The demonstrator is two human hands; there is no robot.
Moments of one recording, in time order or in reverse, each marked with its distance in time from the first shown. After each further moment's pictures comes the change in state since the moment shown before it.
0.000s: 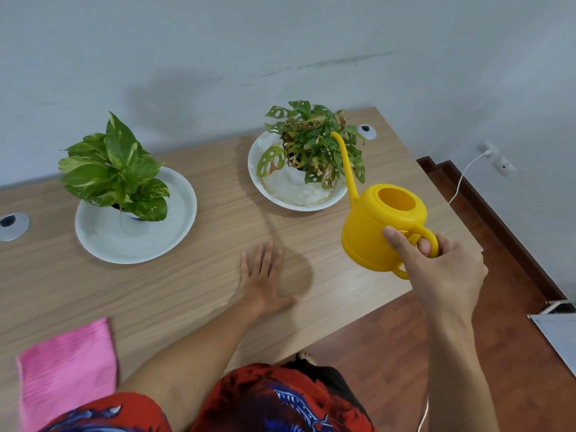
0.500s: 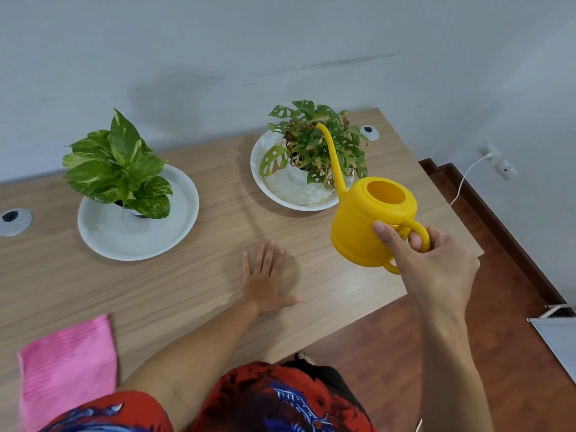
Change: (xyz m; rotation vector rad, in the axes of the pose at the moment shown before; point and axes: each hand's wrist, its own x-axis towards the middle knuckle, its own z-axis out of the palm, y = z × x) left_hand 0.000 -0.002 0.003 -0.032 0.028 0.033; right_hand -0.007 -0.017 0.006 0.038 -0.041 -0.001
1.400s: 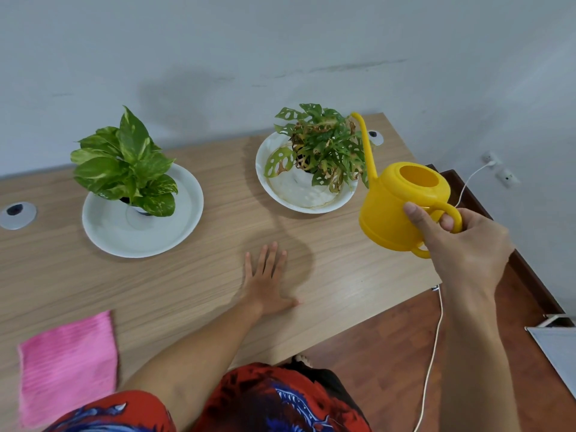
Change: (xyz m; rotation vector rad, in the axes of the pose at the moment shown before) left_hand -0.001 0.001 -0.002 -0.003 0.002 -0.008; right_hand 0.040 -0.002 -0.009 -0.068 0.087 -0.042
